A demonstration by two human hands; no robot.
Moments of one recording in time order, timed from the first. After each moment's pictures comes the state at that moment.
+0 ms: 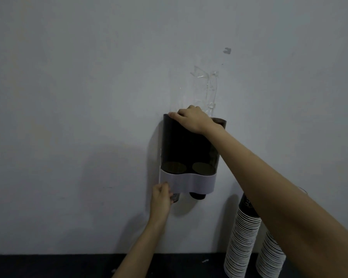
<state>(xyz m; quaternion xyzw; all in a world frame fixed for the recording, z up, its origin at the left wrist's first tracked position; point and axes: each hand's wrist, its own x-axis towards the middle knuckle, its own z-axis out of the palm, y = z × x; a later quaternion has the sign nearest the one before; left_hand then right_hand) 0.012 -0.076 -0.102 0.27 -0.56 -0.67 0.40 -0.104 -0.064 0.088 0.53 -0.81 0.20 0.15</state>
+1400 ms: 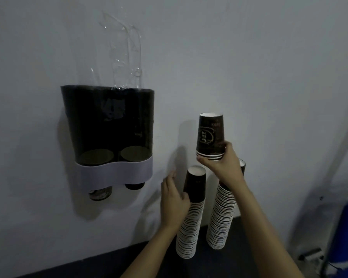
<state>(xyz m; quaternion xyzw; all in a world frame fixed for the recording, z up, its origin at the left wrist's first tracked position) -0.146 0.026 -0.172 0.19 -0.80 -0.42 0.38 -0.220 0.130 -0.071 0.26 -0.79 0.53 0.14</state>
